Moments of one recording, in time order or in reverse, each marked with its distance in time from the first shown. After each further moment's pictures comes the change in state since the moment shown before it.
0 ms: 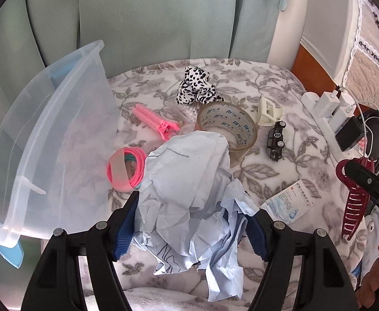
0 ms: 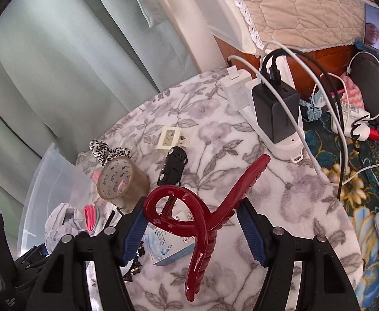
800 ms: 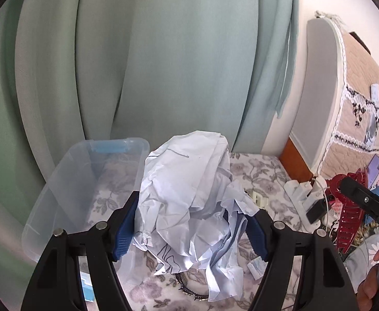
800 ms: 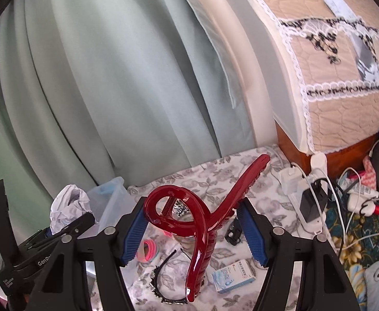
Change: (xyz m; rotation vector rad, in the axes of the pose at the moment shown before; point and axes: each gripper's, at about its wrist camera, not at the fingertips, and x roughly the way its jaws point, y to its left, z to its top) left arm -0.132 0.069 0.039 -0.100 -0.389 -0.054; right arm -0.103 0.099 0.030 -0.205 -0.272 0.163
